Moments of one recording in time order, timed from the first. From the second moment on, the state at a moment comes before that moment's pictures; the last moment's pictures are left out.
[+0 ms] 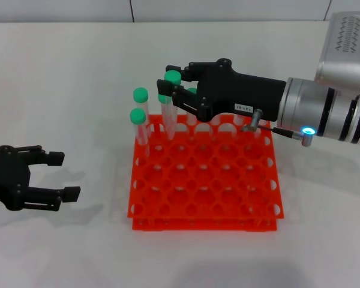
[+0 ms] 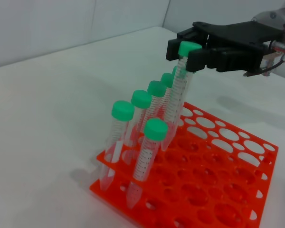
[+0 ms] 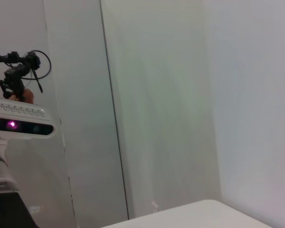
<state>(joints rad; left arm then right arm) -0.29 -2.01 0.77 1.10 2.09 1.81 -1.64 0.53 2.03 -1.80 -0.80 -0.87 -0.95 1.18</state>
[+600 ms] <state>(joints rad) -0.29 -2.01 0.77 1.10 2.09 1.81 -1.64 0.53 2.03 -1.84 -0.78 -0.82 -0.92 1.13</state>
